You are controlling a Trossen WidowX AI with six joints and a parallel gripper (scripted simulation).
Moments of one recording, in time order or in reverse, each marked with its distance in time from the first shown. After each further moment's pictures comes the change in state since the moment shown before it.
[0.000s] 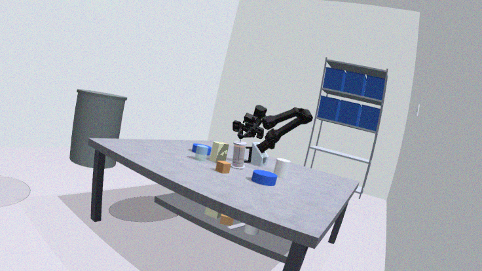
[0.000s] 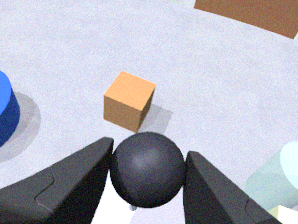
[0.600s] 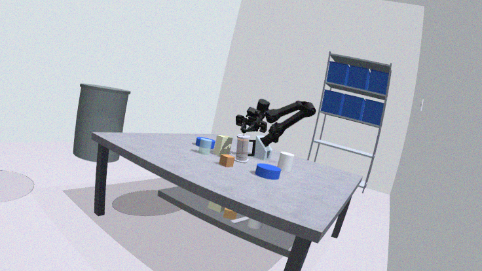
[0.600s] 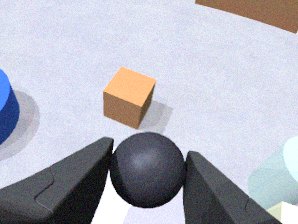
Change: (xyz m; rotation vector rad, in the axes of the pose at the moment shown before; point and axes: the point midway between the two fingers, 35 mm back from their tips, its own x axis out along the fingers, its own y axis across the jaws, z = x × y) arm 0.003 -0.002 -0.003 0.013 0.012 0.004
